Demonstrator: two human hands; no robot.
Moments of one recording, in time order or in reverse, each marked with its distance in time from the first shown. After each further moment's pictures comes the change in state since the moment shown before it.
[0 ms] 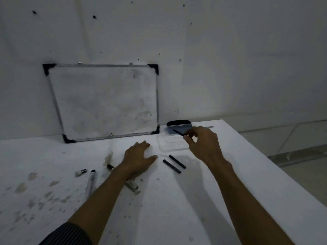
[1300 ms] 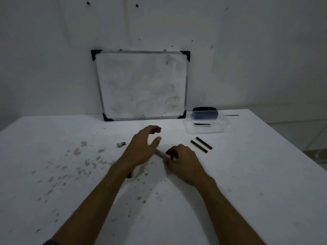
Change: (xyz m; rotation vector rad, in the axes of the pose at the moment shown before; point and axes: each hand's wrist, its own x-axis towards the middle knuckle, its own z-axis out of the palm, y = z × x) left_hand -0.126 -0.035 -0.060 -0.301 0.321 0.186; right_hand -0.122 -0.108 0.078 0.148 -0.398 -0.100
